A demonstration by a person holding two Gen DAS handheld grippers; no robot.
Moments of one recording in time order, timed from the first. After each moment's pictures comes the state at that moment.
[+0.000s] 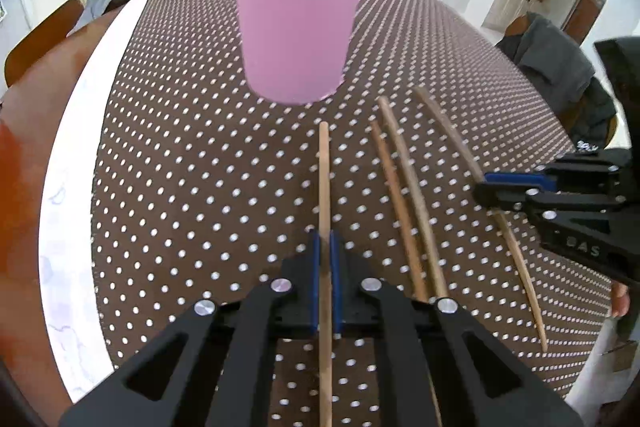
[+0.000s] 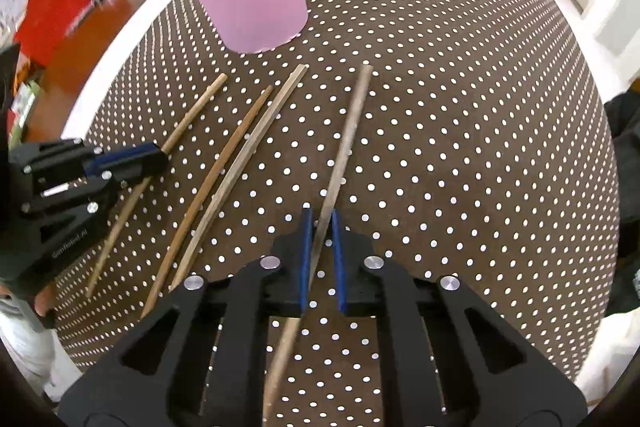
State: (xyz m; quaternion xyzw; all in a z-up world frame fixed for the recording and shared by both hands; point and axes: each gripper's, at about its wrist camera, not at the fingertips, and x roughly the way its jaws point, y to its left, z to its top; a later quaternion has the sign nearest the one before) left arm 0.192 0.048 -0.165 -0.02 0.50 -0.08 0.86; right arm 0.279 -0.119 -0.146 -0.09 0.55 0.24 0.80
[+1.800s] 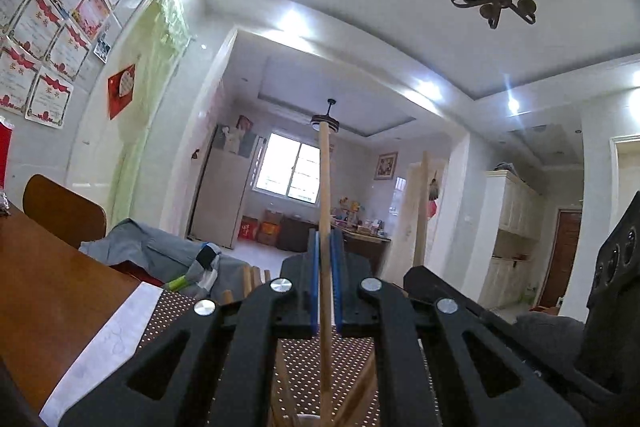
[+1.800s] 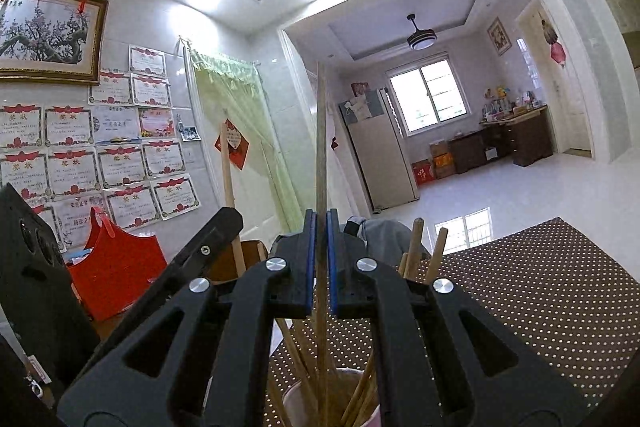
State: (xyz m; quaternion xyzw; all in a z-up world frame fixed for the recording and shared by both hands) left arm 0.250 0.079 -0.014 -0.13 -0.06 -0.02 0.99; right arm 0.329 -0.100 -0.014 0.15 0.03 0.31 0.94
